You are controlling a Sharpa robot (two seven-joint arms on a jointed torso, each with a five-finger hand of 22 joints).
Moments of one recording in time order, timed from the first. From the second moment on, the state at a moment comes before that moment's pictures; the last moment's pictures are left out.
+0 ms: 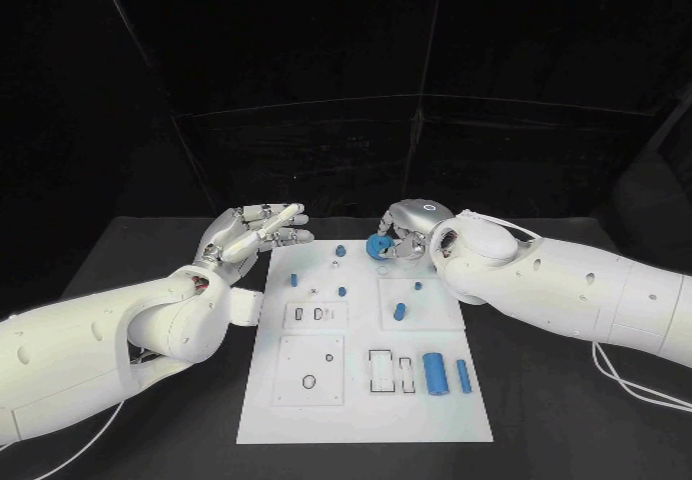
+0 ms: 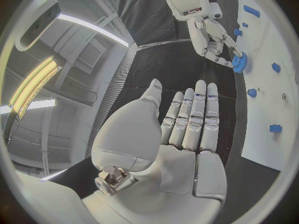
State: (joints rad) left arm 1.23 -0.91 -0.10 1.62 0.04 -0.34 0.60; left_hand 1.32 0.06 -0.04 0.10 0.05 0.91 0.23 0.10 0.07 0.98 0.18 0.12 0.07 1.07 0.14 0.18 0.12 0.17 0.89 0.25 0.21 0.10; right arm 1.28 -0.59 -0.03 1.32 -1.66 -0.29 -0.29; right_hand 1.40 -0.03 0.16 0.07 0.23 0.97 0.16 0.18 0.07 1.40 0.06 1.38 1.31 1.47 0.00 1.54 1.31 0.04 1.47 0.11 1.53 1.31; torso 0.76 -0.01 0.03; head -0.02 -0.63
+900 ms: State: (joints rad) left arm 1.23 -0.90 -0.10 1.62 0.04 -0.34 0.60; left_hand 1.32 0.06 -0.04 0.10 0.05 0.91 0.23 0.10 0.07 0.98 0.18 0.12 0.07 1.07 0.14 0.18 0.12 0.17 0.89 0.25 0.21 0.09; right arm 1.25 -0.42 -0.04 1.25 -1.73 -0.31 -0.29; right_hand 1.39 -0.04 0.17 0.07 0.23 0.98 0.16 0.17 0.07 1.40 0.06 1.38 1.31 1.47 0.00 1.54 1.31 0.04 1.47 0.11 1.53 1.31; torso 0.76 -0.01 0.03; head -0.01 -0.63
